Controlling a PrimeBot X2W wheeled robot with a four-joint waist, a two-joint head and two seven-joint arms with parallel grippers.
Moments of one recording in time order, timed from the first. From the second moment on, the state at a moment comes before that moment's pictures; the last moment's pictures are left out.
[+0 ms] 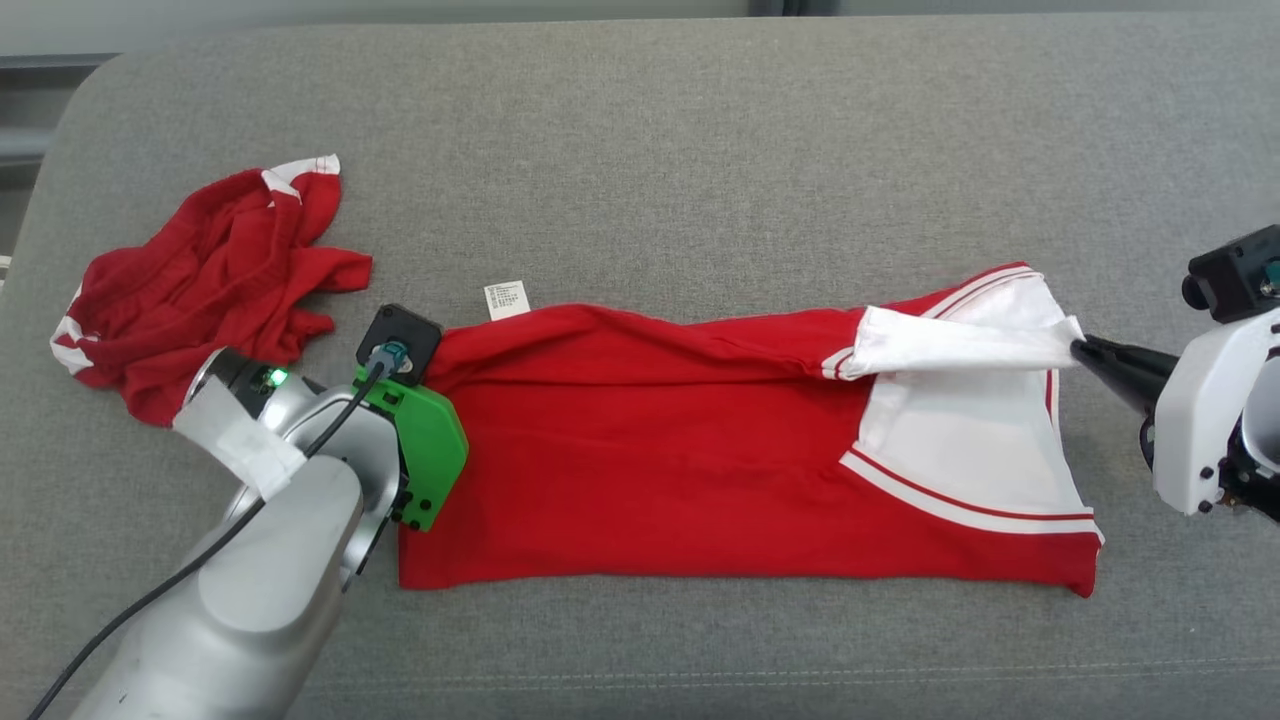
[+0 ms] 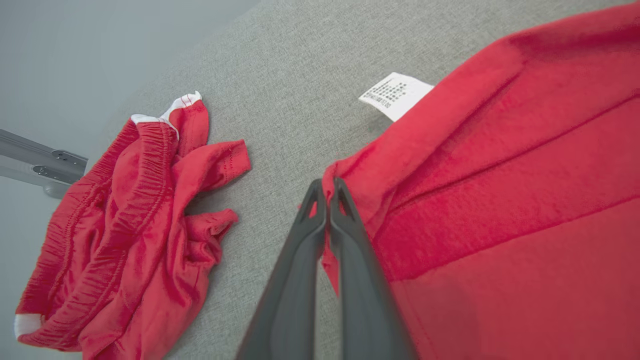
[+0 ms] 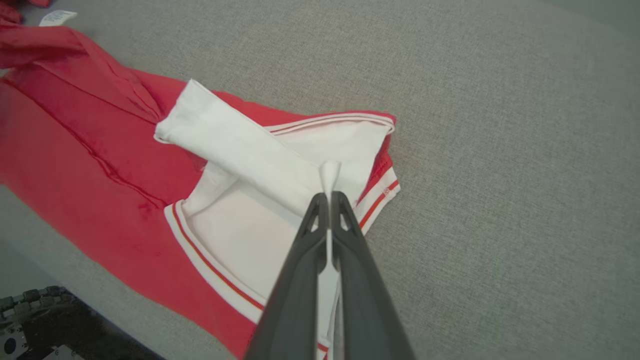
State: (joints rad) left arm -0.70 0.32 -0.76 0.65 -0.35 0.04 0.17; right arm -0.46 -0.81 0.47 0.09 0.85 0.13 0.46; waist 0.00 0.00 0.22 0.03
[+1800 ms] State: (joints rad) left arm -0.25 0.33 -0.52 0.38 -0.60 0.28 -0.24; right arm -0.02 -0.31 0.09 0.08 0.52 0.13 0.23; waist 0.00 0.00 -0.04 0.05
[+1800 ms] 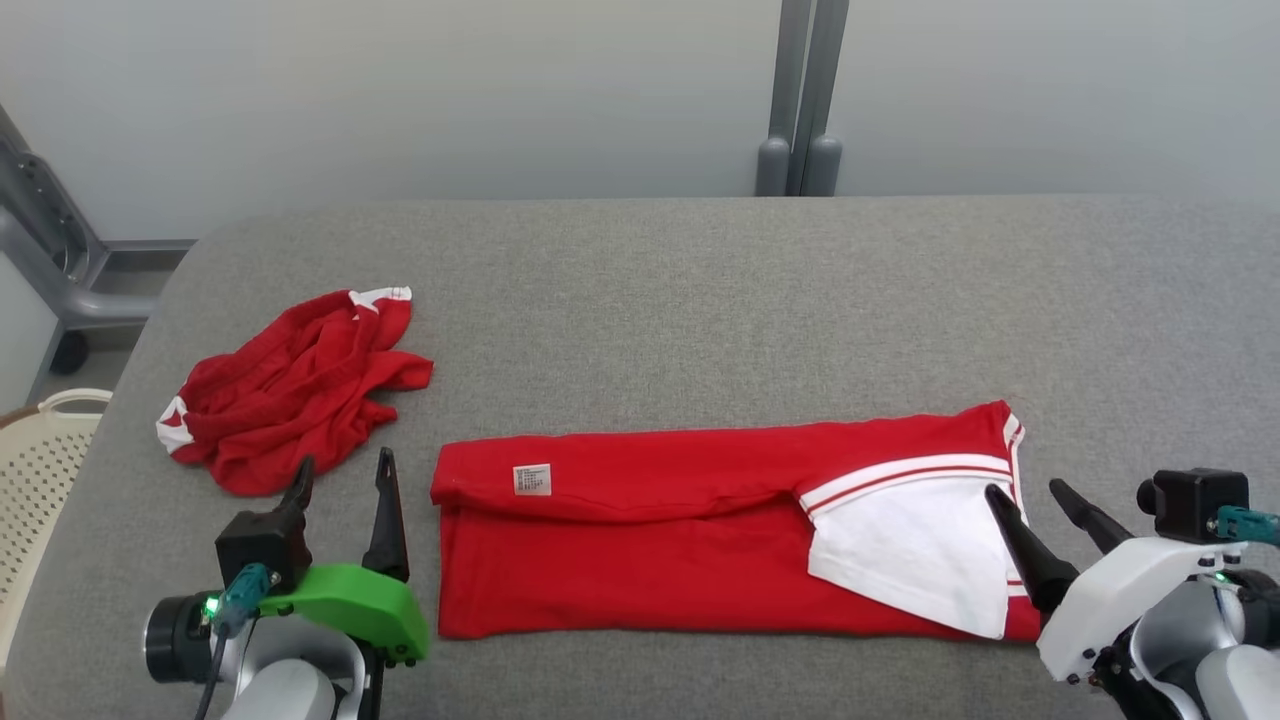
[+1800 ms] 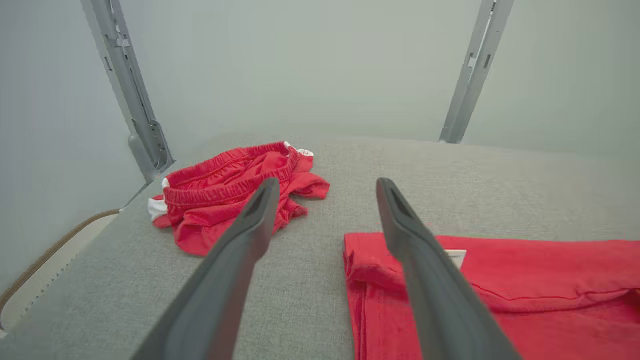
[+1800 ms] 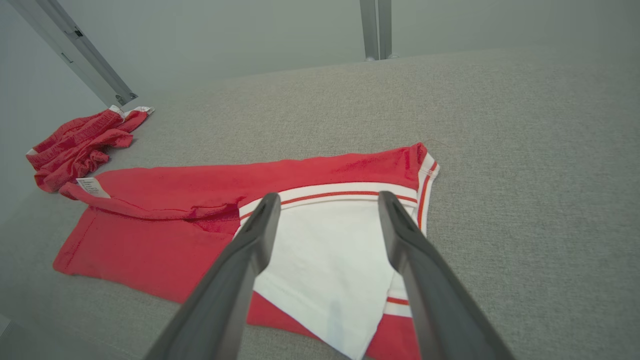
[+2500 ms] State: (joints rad) left arm 0.05 0.27 -0.35 0.20 -0.62 0.16 -0.26; right arm 0.05 -0.07 0.01 0.12 0.27 0.13 -0.04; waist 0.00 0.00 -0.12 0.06
